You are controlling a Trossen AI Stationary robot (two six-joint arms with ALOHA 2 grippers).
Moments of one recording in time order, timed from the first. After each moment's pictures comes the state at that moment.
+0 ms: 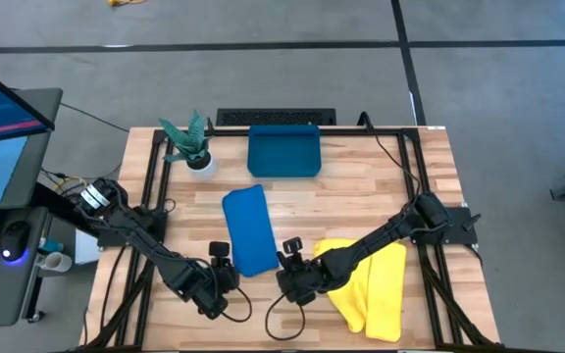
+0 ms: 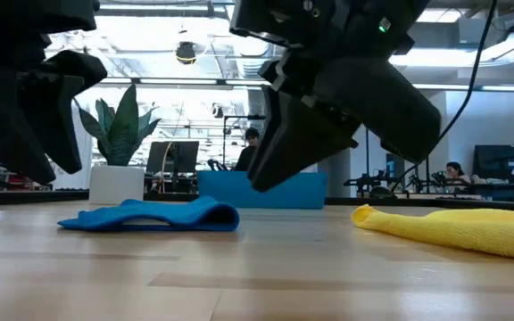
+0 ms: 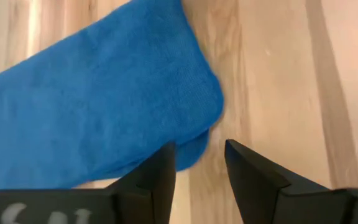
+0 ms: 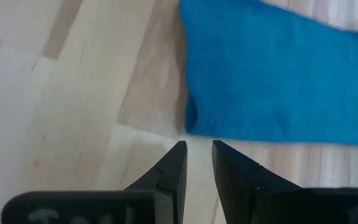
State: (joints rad) left arm -0.72 1.69 0.96 -0.58 -0.53 -0.55; right arm 0.47 2.08 1.43 -0.43 0.44 -0.08
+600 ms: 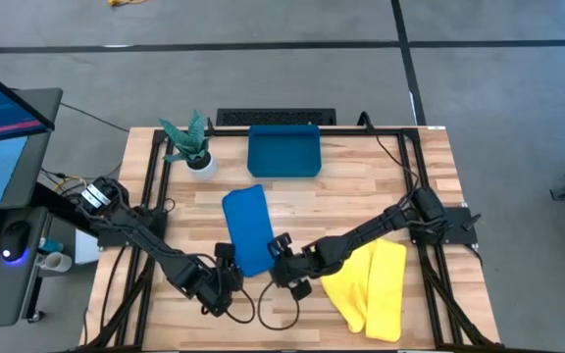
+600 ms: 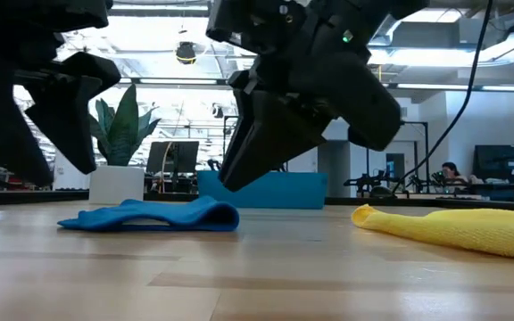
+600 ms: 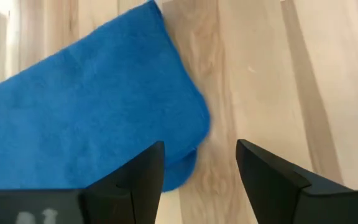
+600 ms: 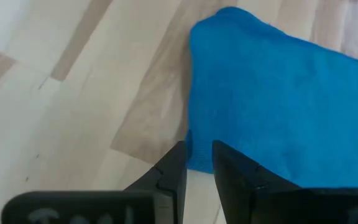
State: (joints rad) left arm -0.68 1.69 0.96 -0.51 -0.47 -0.45; right arm 0.37 2.08 1.43 -0.35 0.24 -0.22
